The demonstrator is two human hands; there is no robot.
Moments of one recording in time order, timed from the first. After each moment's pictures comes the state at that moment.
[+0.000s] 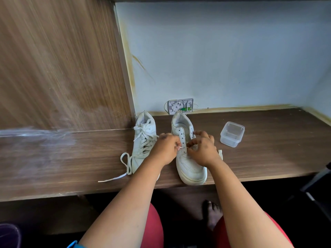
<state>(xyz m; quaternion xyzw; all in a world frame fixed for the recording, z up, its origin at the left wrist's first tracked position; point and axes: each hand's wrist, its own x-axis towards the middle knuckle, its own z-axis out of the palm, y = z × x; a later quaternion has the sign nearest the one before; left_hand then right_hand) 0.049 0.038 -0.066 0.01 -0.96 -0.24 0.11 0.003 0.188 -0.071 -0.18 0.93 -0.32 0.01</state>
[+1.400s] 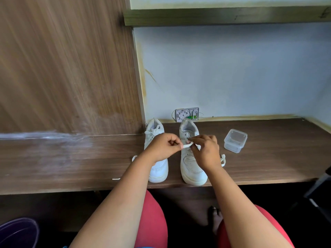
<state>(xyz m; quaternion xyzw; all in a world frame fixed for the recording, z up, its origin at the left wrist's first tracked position) 0.097 0.020 -0.019 0.03 -0.87 -0.48 0.07 0.030 0.179 -0.062 -0.23 0.88 -0.38 -0.18</state>
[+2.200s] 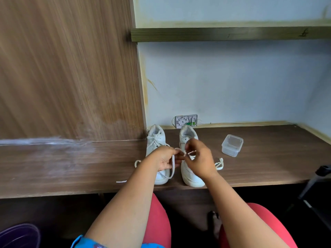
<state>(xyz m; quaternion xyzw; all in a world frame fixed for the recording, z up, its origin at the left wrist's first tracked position) 0.106 0.035 -0.014 0.22 -0.64 -0.72 -0.12 0.070 0.175 -0.046 -0.32 0.80 -0.48 -0.16</state>
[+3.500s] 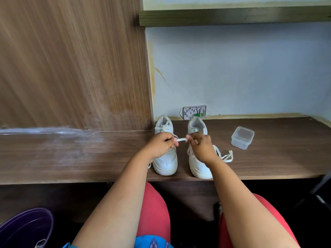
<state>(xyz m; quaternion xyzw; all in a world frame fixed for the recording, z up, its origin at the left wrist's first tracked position) 0.131 -0.009 -0.018 0.07 -0.85 -0.52 0.04 0.054 0.148 -0.046 -0.23 0.87 -0.43 -0.02</state>
